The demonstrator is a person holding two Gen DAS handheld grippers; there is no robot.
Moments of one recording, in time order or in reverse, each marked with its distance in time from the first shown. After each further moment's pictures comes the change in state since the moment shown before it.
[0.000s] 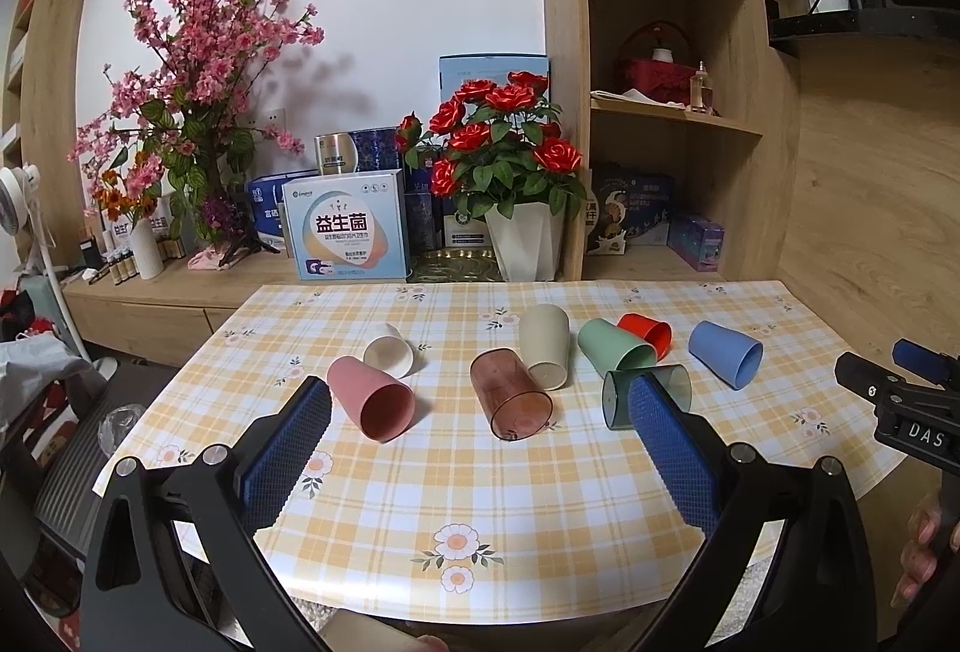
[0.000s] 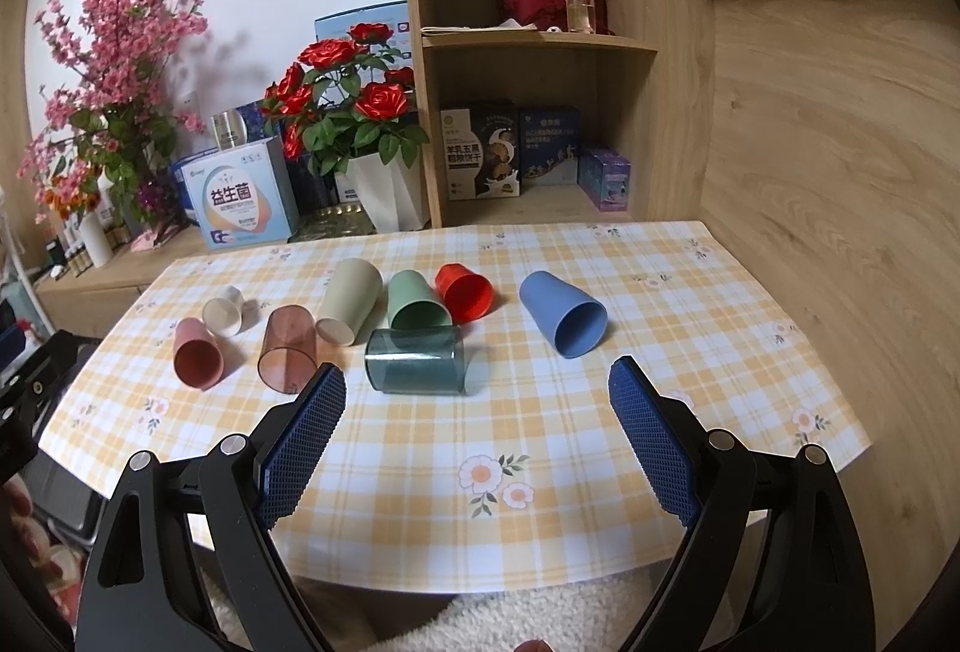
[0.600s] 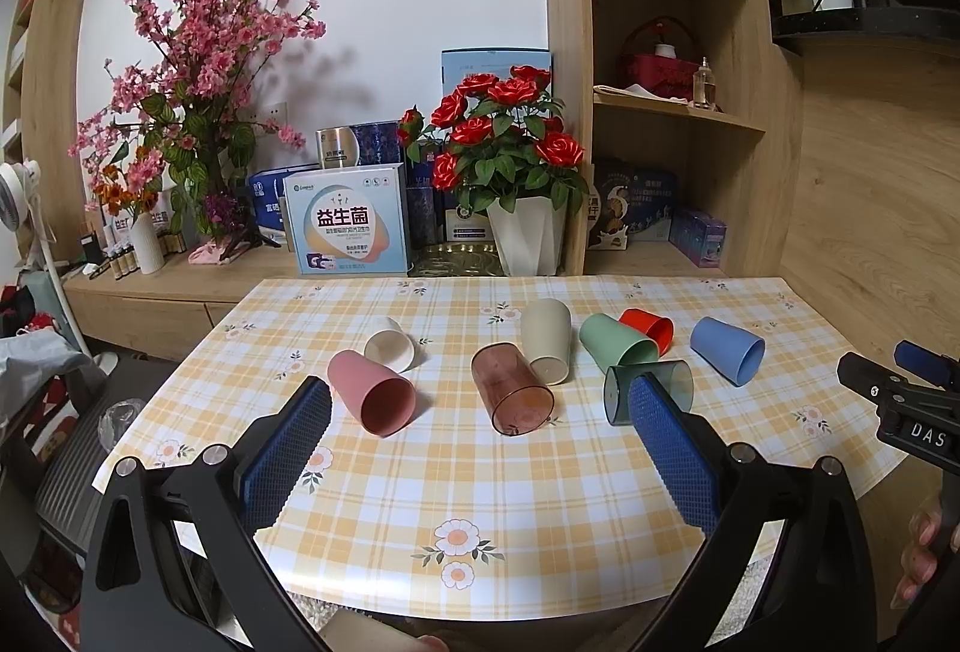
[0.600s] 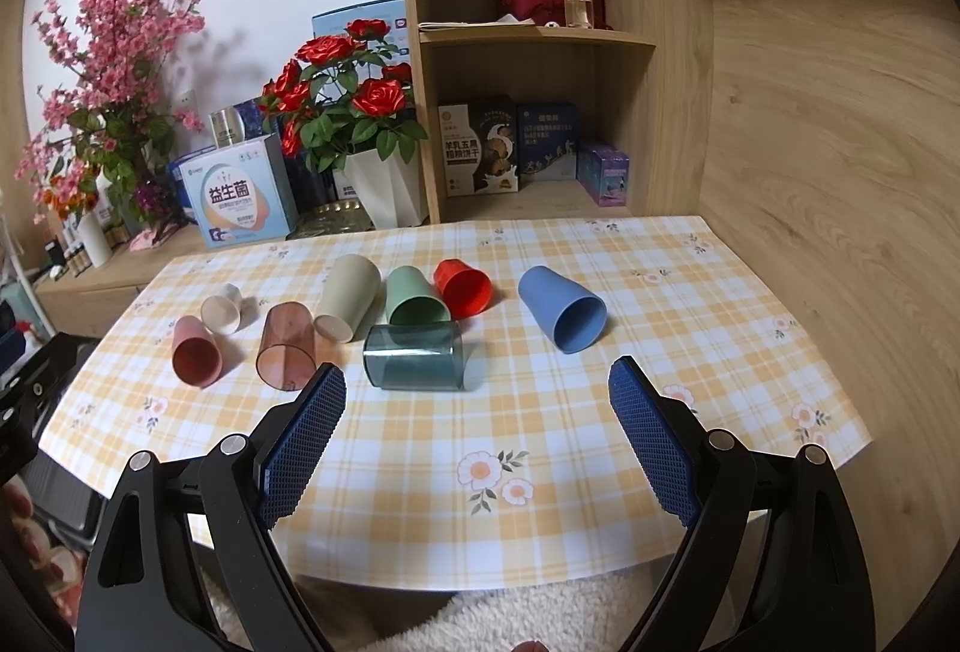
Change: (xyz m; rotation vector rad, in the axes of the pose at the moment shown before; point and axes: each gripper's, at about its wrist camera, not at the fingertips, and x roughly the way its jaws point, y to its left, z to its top) left arm 0.003 0.000 -0.002 -0.003 0.013 0.003; right arm 0.002 -0.002 -0.002 0.005 0.004 -0.001
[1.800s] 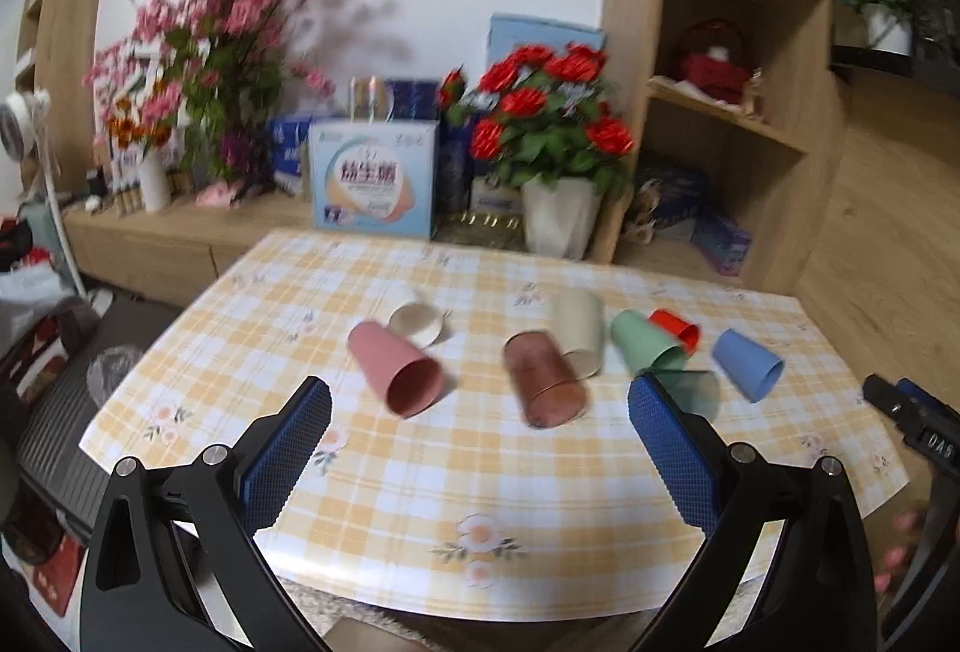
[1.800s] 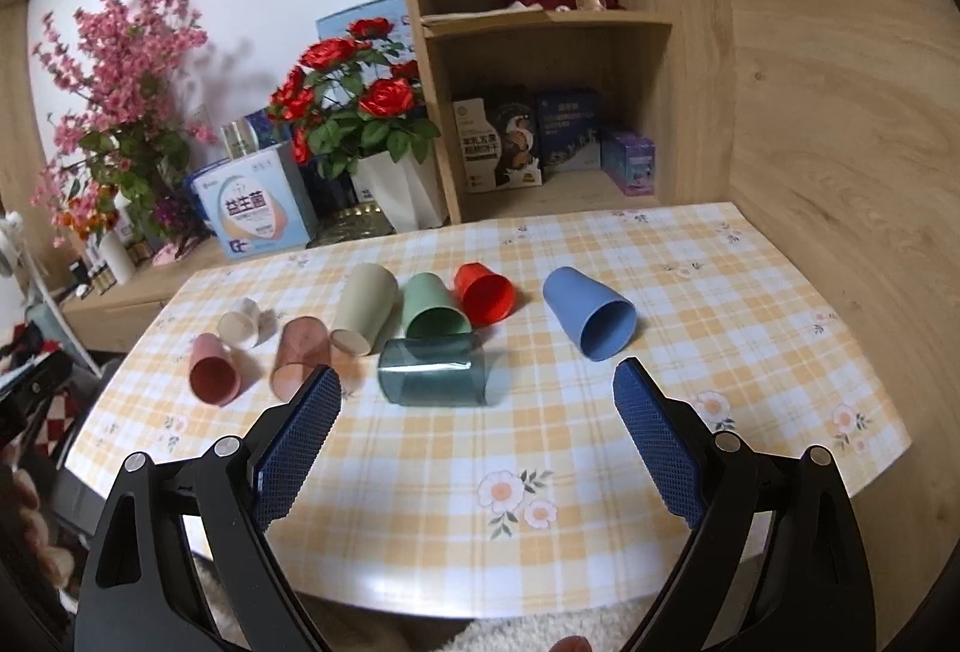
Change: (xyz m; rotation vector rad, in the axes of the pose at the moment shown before) left arm 0.034 0.060 0.007 -0.143 0.119 -0.009; right arm 0.033 -0.015 0.011 0.050 0.027 0.086
